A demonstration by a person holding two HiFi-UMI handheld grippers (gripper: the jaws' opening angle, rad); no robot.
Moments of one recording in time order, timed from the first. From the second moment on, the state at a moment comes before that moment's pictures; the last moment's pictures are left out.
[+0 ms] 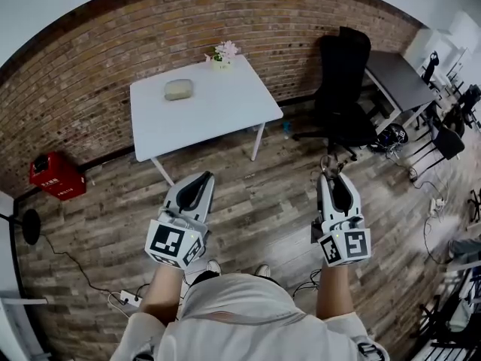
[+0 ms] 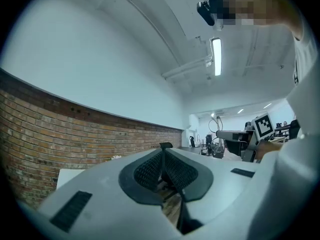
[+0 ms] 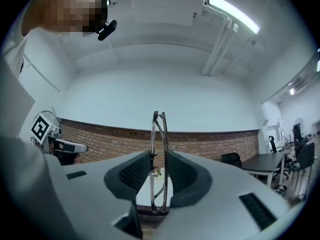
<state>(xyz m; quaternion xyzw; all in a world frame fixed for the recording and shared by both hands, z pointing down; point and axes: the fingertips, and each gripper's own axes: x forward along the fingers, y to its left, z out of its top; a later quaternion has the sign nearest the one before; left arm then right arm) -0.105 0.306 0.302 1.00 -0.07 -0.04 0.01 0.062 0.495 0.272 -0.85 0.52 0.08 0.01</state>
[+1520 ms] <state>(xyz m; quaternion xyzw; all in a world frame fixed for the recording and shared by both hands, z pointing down) 0.064 0.088 0.308 0.99 -0.15 -0.01 0.00 0.264 0.243 0.281 -0.80 0.59 0.06 0.01</state>
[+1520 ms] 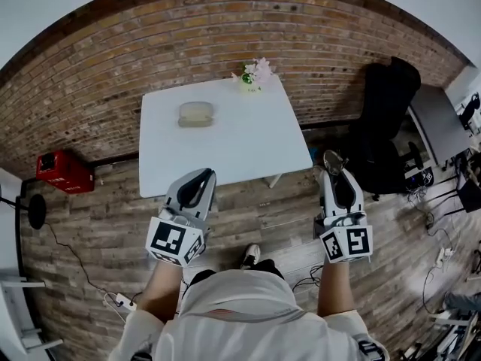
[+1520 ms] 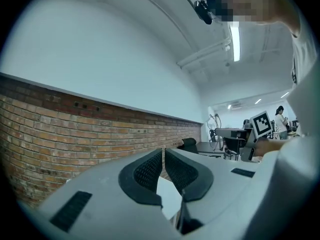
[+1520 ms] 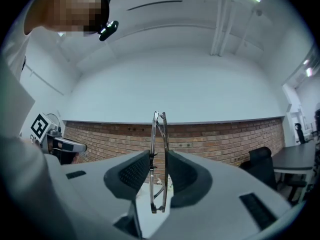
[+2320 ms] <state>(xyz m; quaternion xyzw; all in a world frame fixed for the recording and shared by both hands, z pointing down) 0.127 -0.026 0.349 0.97 -0.24 0.02 0.03 0.361 0.102 0.319 -0.76 0.65 0.02 0.00</state>
